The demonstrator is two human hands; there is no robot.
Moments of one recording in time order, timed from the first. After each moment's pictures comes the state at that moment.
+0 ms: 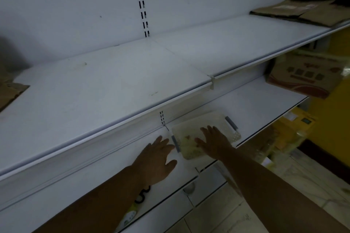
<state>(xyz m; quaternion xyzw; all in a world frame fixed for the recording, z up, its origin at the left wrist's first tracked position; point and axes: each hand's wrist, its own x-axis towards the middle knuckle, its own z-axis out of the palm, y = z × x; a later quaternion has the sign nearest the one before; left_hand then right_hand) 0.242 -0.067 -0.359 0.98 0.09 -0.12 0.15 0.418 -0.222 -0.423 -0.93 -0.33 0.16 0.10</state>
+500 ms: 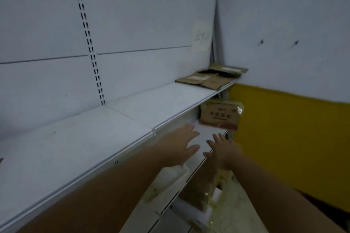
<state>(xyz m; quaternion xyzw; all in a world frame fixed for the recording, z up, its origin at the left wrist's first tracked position) 0.289 -0.211 -0.164 0.97 -0.19 0.03 0.13 0.366 -0.394 -0.231 -0.98 -0.18 0.03 -0.05</state>
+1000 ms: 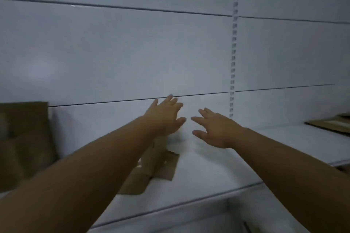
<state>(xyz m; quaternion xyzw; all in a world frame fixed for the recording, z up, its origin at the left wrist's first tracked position) 0.100 0.055 -0.001 0.97 0.18 0.15 -0.11 0.231 -0.079 -0.035 -0.82 -0.56 -0.13 0.03</state>
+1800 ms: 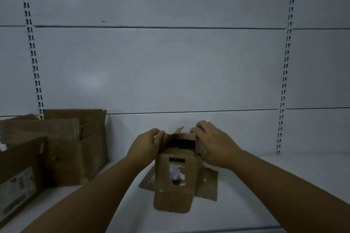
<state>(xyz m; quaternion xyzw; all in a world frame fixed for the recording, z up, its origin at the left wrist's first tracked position) -0.032 0.144 -0.049 0.84 0.33 0.38 0.17 0.162 0.030 -0.046 -0.65 -0.70 -0.27 0.16</state>
